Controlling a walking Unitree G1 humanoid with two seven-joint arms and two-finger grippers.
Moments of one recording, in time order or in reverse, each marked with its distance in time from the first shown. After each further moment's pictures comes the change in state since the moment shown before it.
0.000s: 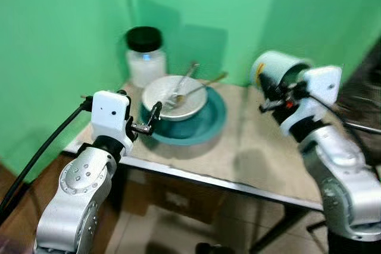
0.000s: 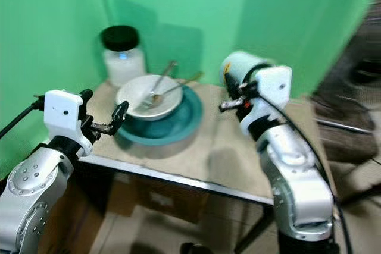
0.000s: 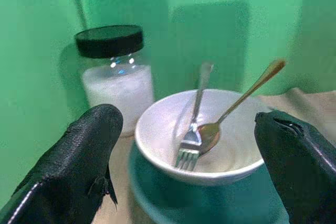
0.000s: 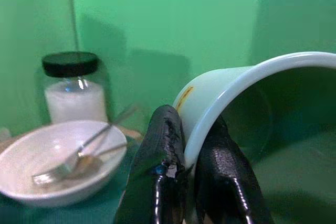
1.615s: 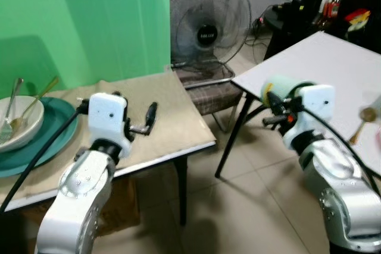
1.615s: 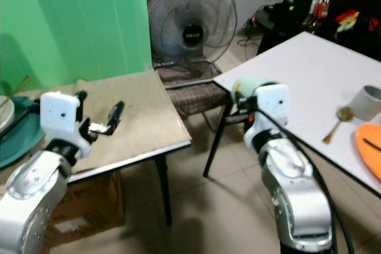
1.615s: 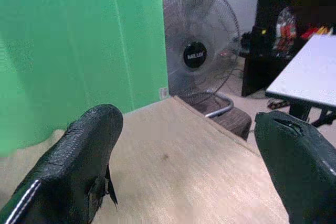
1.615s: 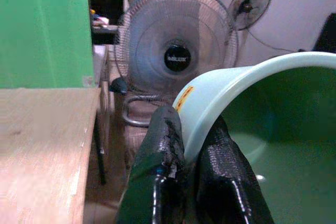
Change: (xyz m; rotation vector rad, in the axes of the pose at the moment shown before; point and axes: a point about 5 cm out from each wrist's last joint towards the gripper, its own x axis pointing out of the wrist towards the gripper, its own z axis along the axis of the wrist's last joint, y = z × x) left arm -0.005 0.003 -0.003 0.020 0.008 0.057; right arm -0.010 -0.009 -0.022 -0.045 0.114 -0.119
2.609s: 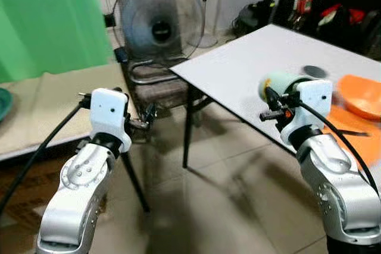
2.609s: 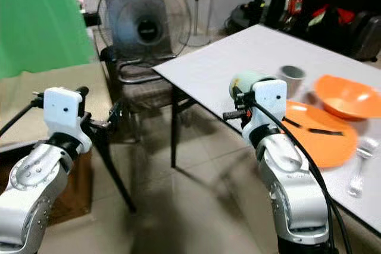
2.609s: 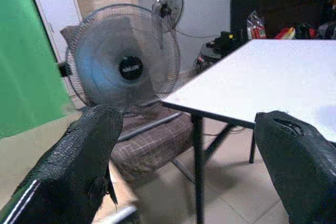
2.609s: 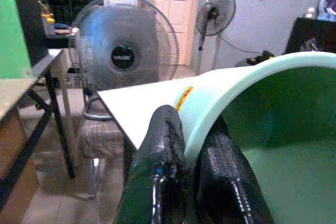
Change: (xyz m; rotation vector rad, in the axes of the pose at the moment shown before) left arm 0.012 0.001 -0.002 0.000 -0.009 -0.025; right arm 0.006 -0.002 0.005 -0.015 -0.016 -0.016
